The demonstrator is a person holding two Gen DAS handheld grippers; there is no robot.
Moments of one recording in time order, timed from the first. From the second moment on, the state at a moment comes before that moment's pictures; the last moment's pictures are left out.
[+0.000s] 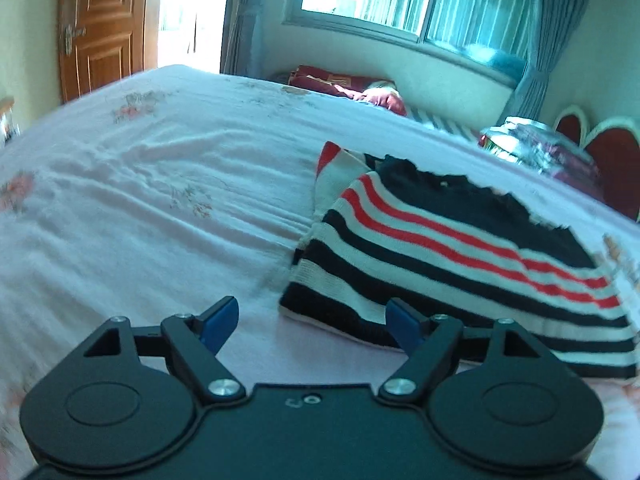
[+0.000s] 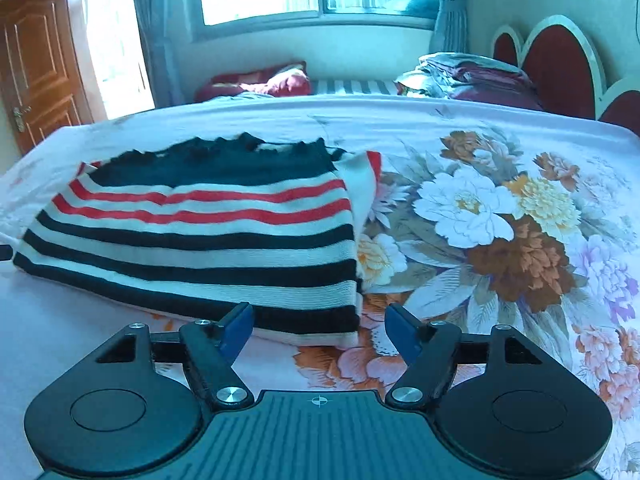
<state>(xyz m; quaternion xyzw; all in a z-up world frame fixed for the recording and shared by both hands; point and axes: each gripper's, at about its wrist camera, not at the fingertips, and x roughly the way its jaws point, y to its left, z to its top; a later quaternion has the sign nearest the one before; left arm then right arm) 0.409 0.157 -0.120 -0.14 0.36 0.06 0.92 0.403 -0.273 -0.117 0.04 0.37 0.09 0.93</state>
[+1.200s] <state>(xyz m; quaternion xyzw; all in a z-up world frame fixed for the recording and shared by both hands) 0.490 0.205 -0.185 -0.43 0.30 0.05 0.85 0.554 -0.117 -0.157 0.01 0.41 0.19 0.89</state>
